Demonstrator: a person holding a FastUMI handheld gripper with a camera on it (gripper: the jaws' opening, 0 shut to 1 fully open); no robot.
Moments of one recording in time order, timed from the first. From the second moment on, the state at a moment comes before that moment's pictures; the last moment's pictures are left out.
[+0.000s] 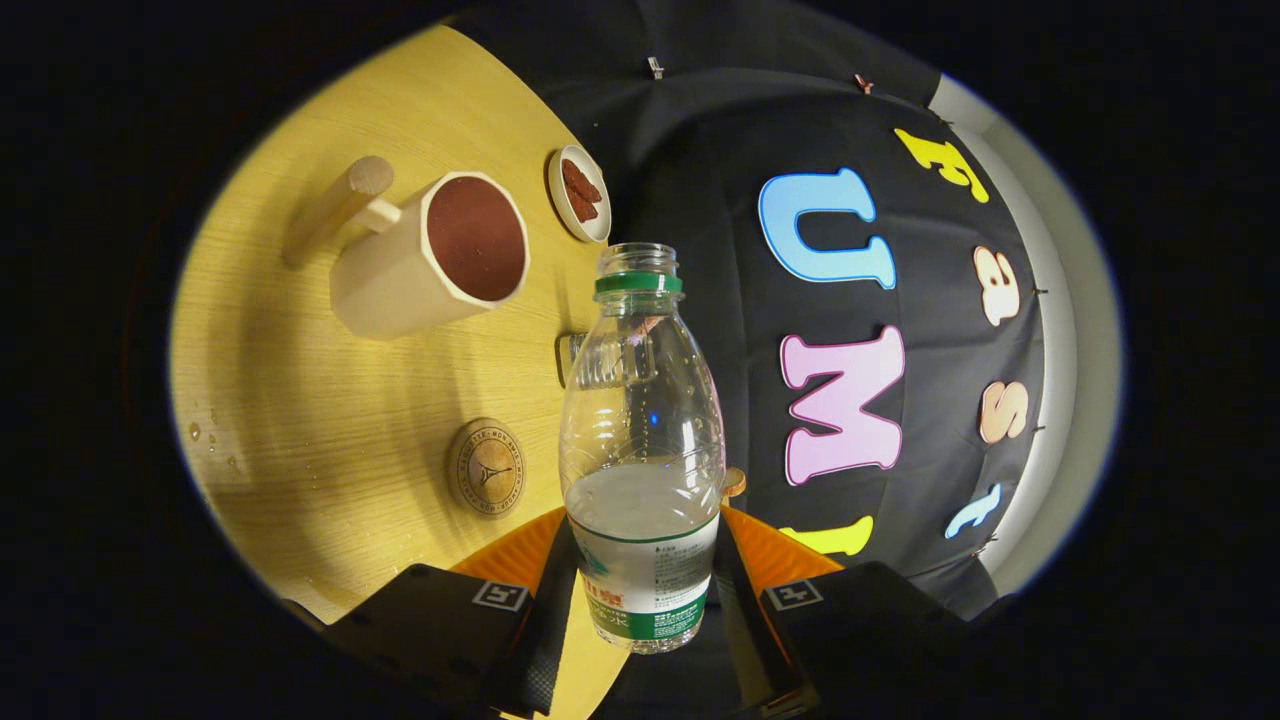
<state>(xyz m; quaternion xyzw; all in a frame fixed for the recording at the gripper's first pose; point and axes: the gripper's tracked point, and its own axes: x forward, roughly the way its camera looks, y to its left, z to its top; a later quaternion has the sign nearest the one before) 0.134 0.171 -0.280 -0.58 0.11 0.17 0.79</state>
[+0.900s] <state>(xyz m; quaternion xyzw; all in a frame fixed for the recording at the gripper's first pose) 0.148 0.178 -0.275 -0.67 0.07 0.18 0.72</state>
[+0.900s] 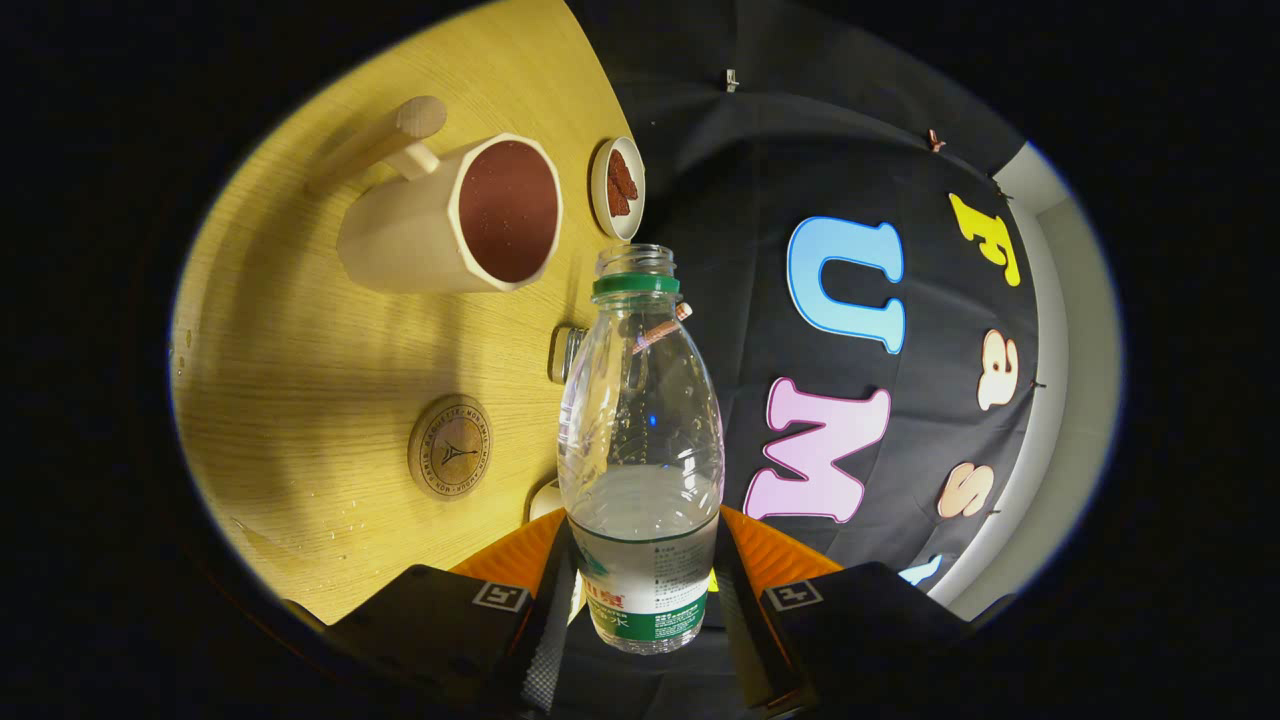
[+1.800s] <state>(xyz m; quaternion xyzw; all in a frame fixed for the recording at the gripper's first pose) 0.150 0.184 -0.265 -0.71 0.06 0.18 0.68</state>
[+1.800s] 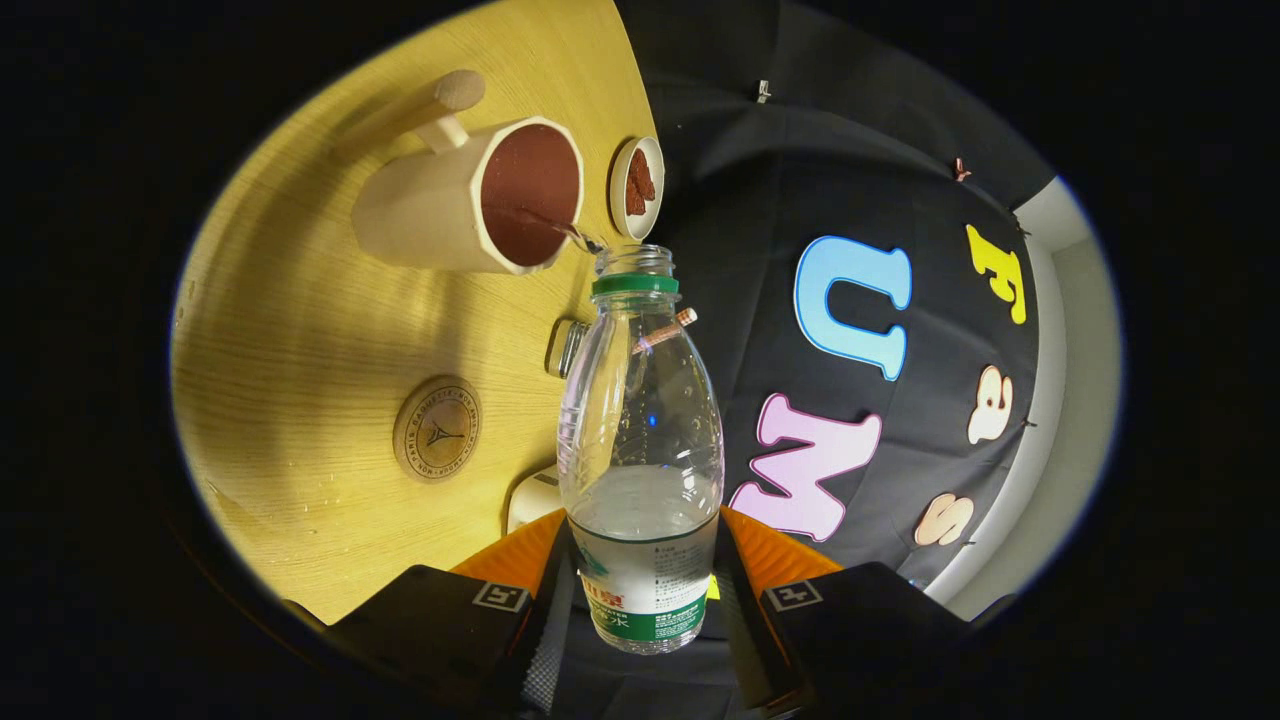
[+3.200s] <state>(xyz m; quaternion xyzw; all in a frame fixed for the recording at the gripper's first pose) 0.162 0.189 -0.257 -0.76 0.03 0.19 0.63</state>
